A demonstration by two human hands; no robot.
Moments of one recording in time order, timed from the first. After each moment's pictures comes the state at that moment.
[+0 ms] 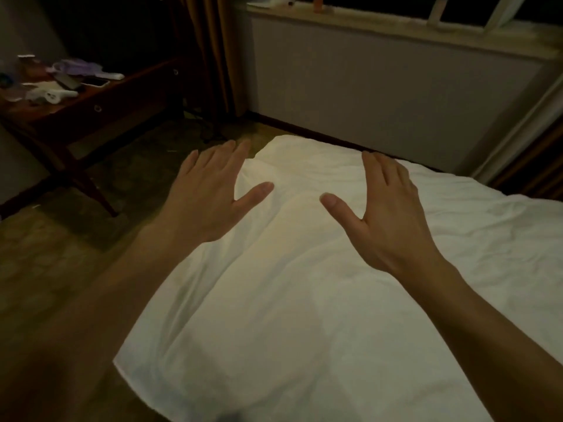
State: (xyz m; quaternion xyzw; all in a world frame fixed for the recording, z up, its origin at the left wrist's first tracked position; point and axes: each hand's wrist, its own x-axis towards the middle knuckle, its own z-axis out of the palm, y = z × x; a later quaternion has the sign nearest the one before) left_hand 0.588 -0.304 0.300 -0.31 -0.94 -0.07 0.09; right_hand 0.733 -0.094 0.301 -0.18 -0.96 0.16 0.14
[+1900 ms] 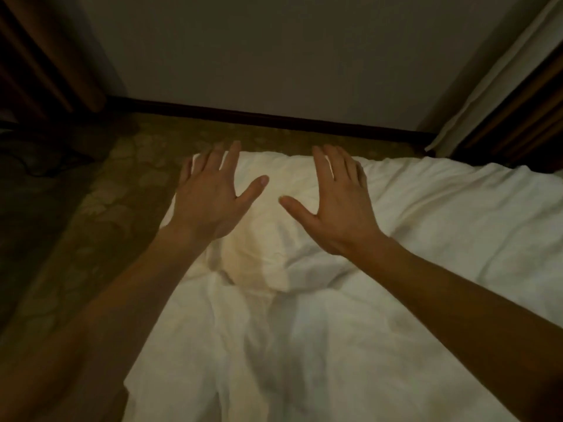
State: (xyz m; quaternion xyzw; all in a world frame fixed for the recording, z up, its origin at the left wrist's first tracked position) left_hand -0.034 0.076 -0.025 -0.44 -0.89 -0.12 0.01; right_hand 0.142 0.197 -0.010 -0.33 -0.93 0.08 0.10
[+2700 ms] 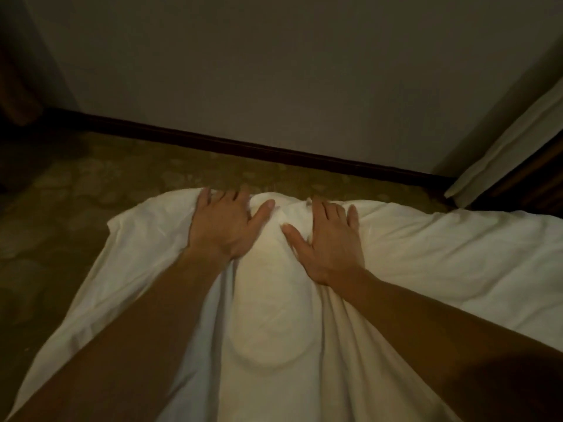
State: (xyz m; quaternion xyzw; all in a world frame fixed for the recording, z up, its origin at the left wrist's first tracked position) left_hand -0.224 0.294 -0.295 -0.47 -0.88 -0.12 0.01; right_hand -0.051 0.394 -0.292 -0.38 -0.92 0.01 0.08
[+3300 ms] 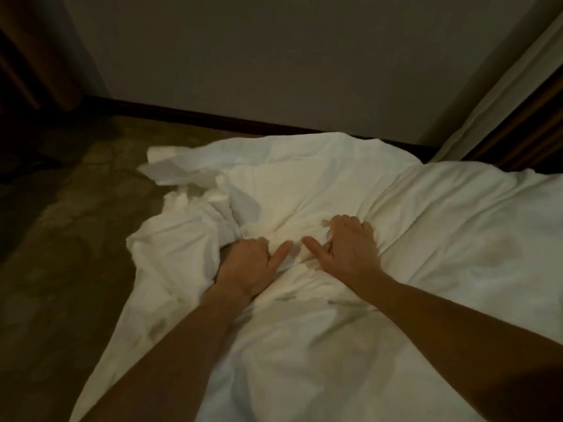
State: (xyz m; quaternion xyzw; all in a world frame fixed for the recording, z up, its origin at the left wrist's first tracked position) left_hand -0.051 0.095 -0.228 -0.51 -0.85 -0.12 -0.11; right_hand 0.095 0.235 -0.215 -0.39 -0.92 0.05 0.06
